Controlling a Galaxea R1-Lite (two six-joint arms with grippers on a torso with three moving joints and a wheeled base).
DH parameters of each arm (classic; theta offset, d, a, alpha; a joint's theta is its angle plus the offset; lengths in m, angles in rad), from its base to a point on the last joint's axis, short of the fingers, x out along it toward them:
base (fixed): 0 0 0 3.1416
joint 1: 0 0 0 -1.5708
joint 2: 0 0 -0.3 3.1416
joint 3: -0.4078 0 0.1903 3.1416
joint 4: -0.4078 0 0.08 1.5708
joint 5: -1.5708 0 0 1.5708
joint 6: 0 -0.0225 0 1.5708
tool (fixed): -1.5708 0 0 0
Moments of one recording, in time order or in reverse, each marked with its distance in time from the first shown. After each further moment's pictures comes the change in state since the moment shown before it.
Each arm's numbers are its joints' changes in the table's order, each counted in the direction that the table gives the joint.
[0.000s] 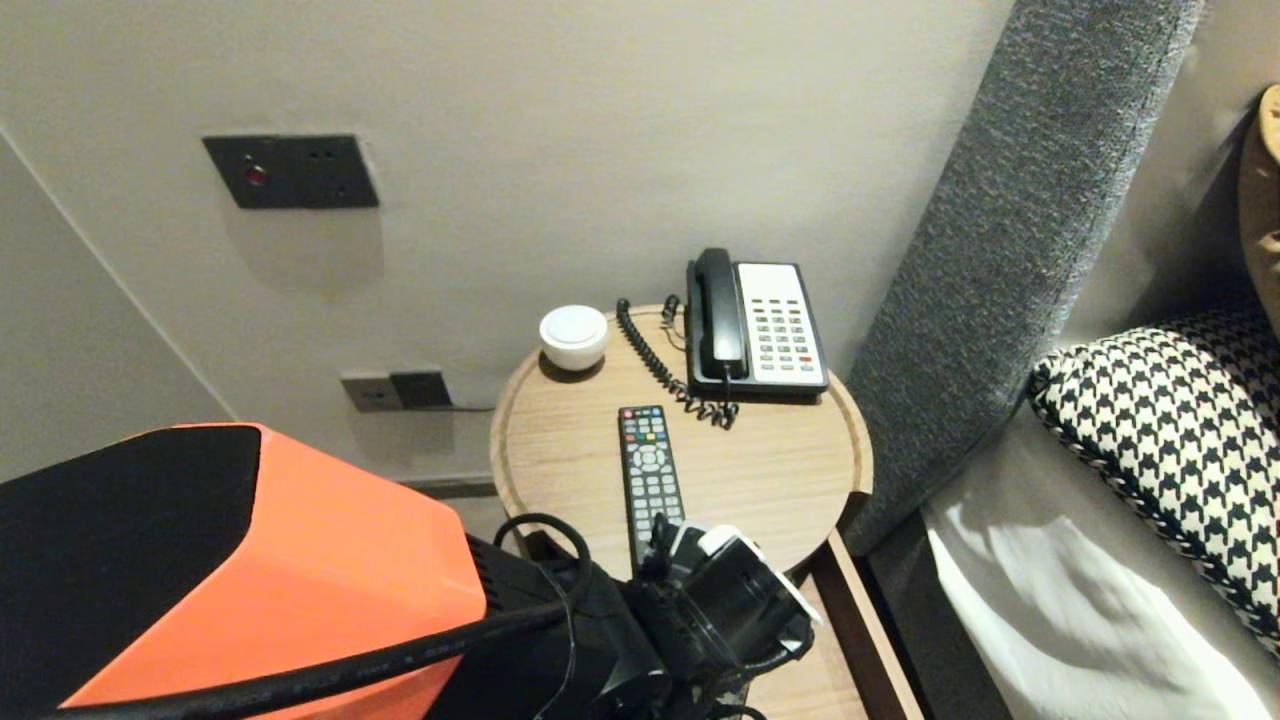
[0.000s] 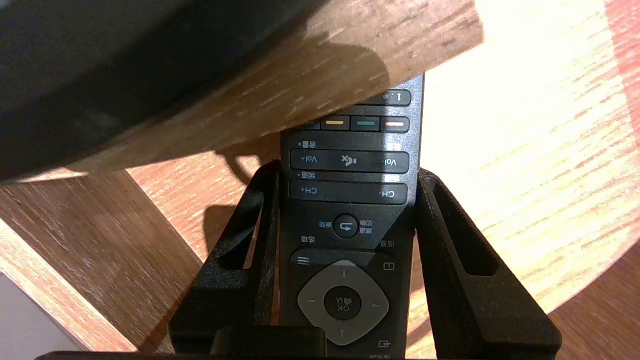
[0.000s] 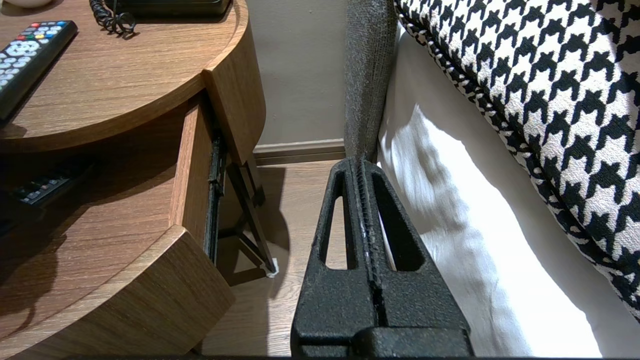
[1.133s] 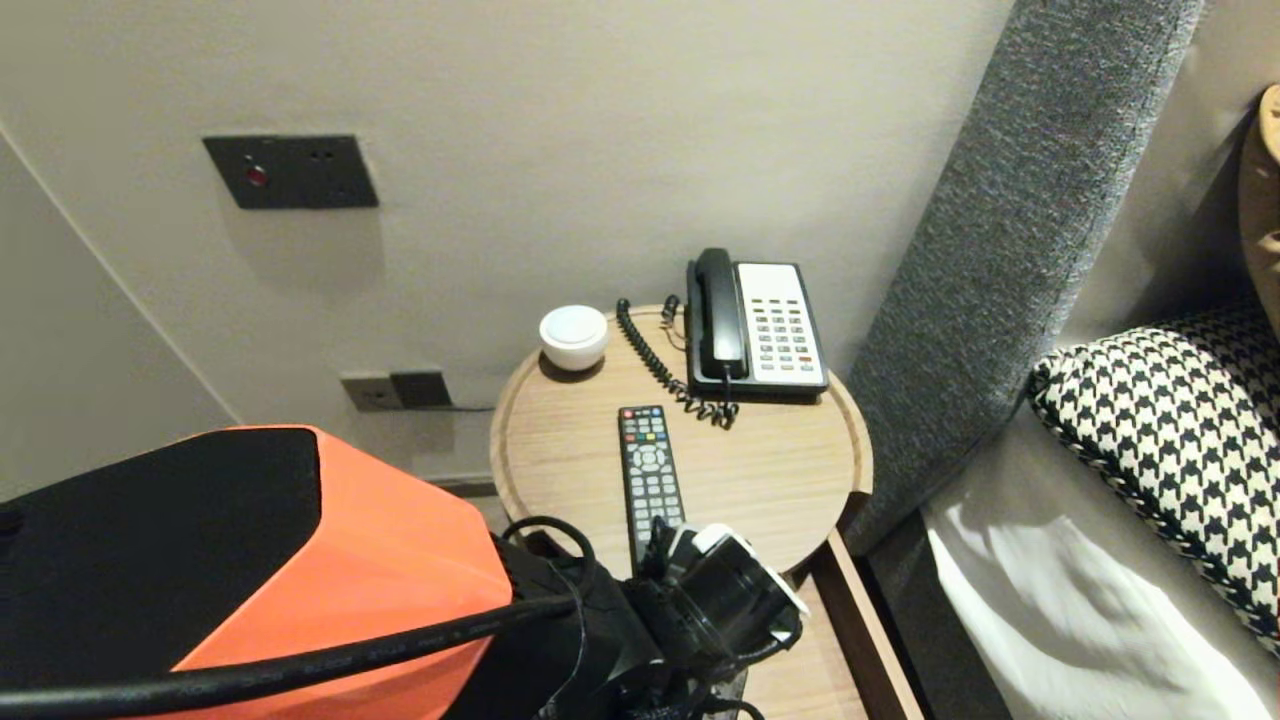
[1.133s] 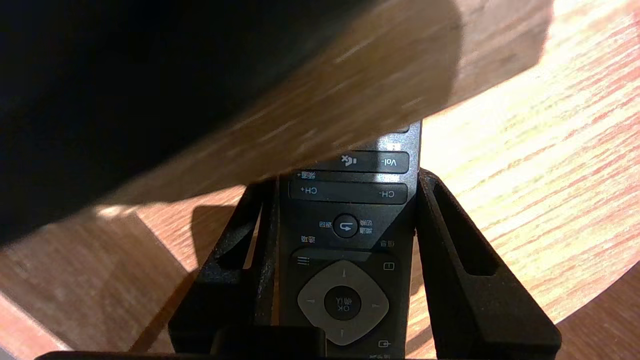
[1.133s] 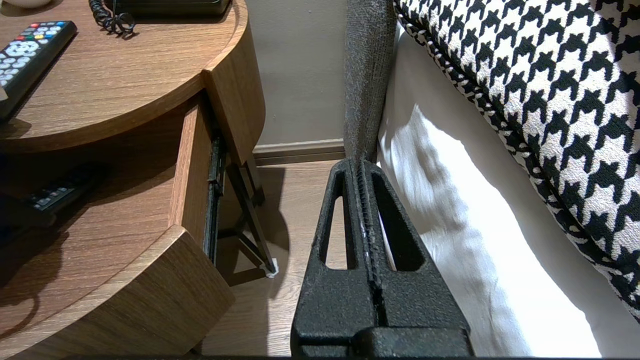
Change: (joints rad) left arm -0.023 -0.033 -0.004 0.024 0.035 -0.007; right arm 0.001 0.000 0.000 0.000 0.000 0.000
